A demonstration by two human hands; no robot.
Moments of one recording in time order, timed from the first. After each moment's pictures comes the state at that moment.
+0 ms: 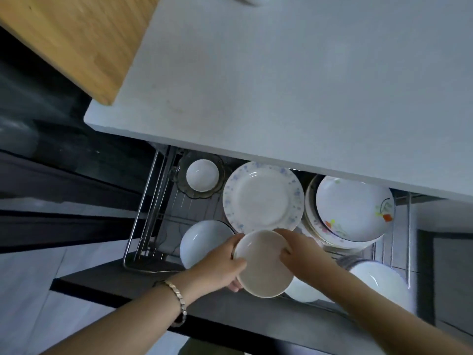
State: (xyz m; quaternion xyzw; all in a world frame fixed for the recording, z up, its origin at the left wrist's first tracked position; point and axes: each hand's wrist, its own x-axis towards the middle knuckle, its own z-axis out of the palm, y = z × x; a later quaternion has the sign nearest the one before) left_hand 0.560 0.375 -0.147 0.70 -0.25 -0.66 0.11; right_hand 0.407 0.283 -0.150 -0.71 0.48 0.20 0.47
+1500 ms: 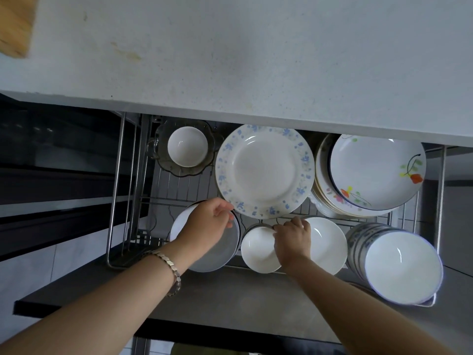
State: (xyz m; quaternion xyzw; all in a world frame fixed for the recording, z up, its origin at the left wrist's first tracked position) left_hand 0.599 0.350 -0.223 0.78 -0.22 -0.57 0.17; right_hand 0.417 0.337 -0.321 -0.76 0.55 0.26 0.22
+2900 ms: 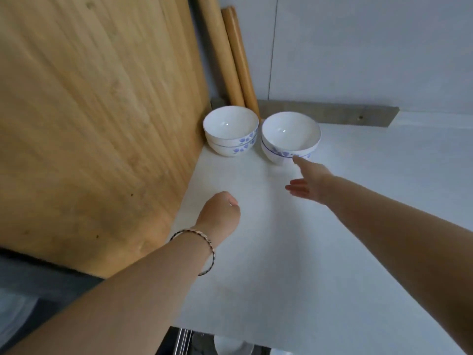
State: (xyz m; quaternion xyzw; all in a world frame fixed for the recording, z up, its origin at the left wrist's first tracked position) left_hand 0.812 0.087 -0.084 0.82 -0.33 -0.37 0.29; right_hand 0.672 -0.045 -0.051 -0.39 0.63 -0.19 0.64
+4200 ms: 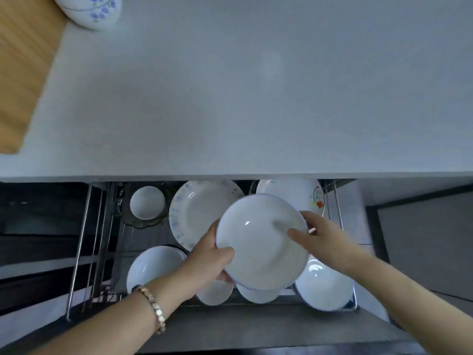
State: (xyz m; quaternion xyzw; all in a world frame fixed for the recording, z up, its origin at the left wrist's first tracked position) left_hand 0.489 0.305 -0.111 0.67 -0.23 -0.66 0.23; right_hand 0.297 0.231 -0.088 -0.57 0.62 0.06 0.53
